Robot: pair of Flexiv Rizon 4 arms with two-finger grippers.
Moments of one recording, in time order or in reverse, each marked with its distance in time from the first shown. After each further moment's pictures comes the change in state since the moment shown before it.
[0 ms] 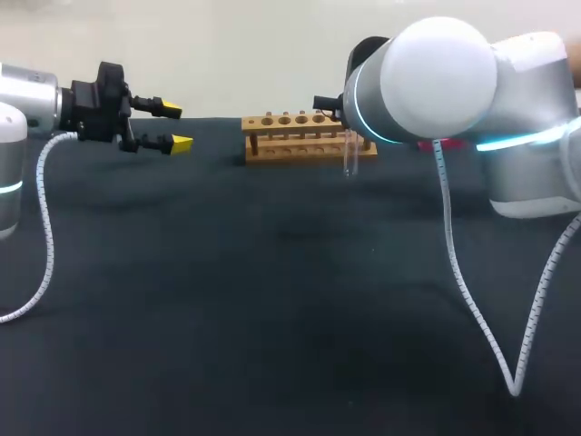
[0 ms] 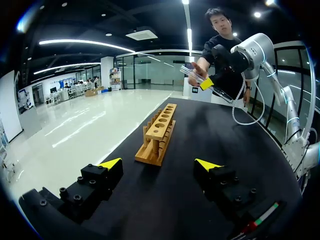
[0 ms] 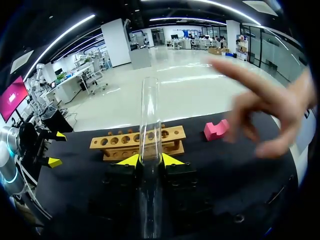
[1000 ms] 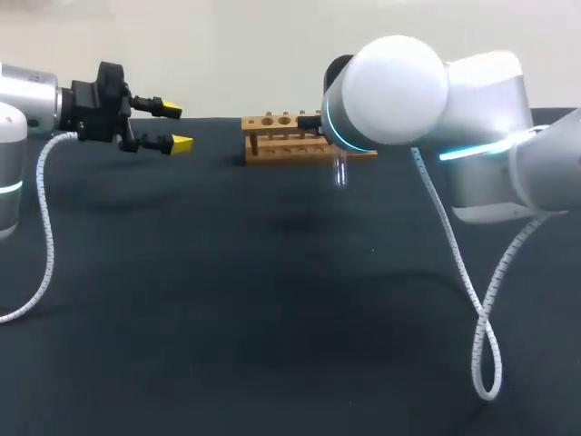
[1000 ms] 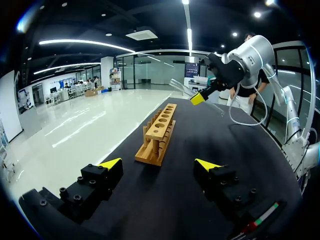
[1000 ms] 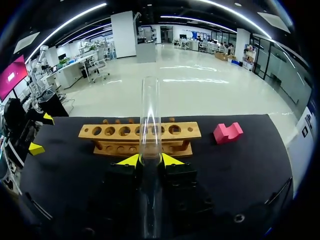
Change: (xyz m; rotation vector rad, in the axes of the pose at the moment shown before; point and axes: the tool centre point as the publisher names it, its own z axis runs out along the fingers) left arm 0.000 0.000 0.000 0.000 0.000 0.000; right arm 0.021 0.011 0.053 0.028 0.041 -0.131
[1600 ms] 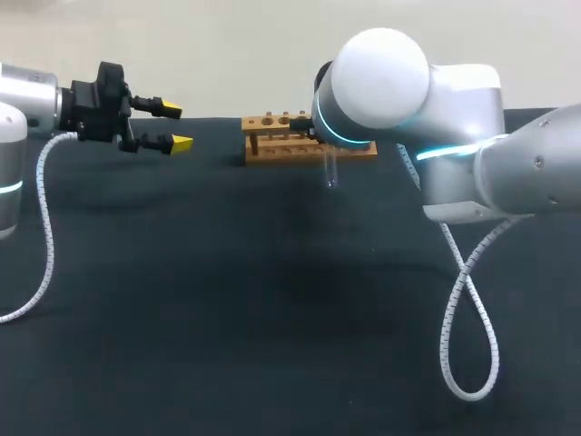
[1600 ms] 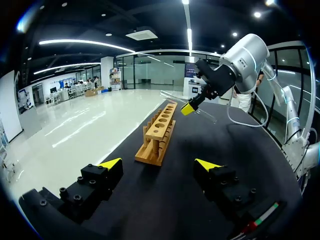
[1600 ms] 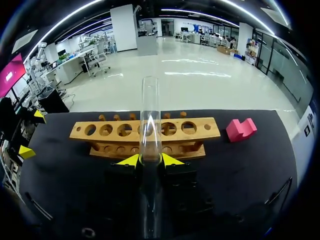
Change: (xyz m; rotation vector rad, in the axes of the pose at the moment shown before) left arm 0.000 0.000 0.000 0.000 0.000 0.000; right arm 0.005 0.010 0.038 -0.018 0.062 0.010
